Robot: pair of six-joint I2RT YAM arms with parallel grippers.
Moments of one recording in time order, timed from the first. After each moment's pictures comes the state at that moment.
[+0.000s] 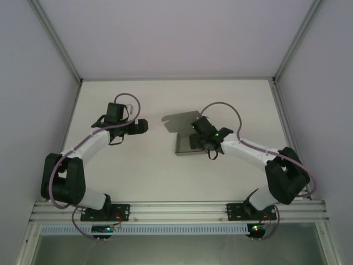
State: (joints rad) left arm -0.24 1.43 0.91 -0.34 0.17 -0.30; right arm 0.68 1.47 0.94 -0.50 0.22 0.47
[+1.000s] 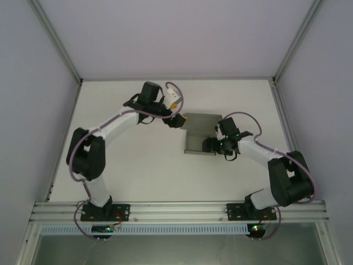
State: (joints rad) left arm -0.54 1.83 1.47 -0.36 0.59 0.28; right arm 0.36 1.43 0.74 -0.43 -0.20 0.41
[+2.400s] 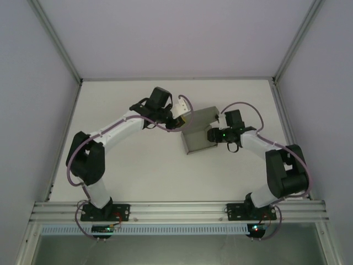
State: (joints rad) left arm -0.64 1.74 1.40 -0.45 0.42 0.47; right arm 0.26 1.52 0.80 -0.22 -0.28 0.19
